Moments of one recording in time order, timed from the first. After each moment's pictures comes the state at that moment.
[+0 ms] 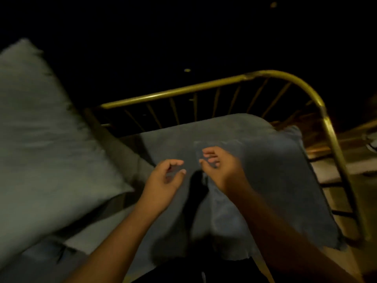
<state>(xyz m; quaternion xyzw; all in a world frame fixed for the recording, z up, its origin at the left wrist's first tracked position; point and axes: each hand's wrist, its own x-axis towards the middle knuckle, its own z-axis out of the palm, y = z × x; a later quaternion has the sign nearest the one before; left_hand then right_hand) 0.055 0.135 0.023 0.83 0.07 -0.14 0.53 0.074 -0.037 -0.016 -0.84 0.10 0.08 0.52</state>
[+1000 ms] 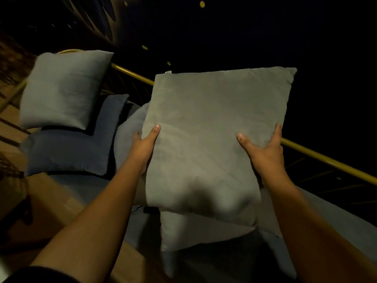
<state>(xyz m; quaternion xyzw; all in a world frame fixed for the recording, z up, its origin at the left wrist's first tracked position) 0.030 0.562 0.045 0.59 0.53 0.12 0.59 0.173 0.315 0.051 -0.86 0.02 0.16 0.49</state>
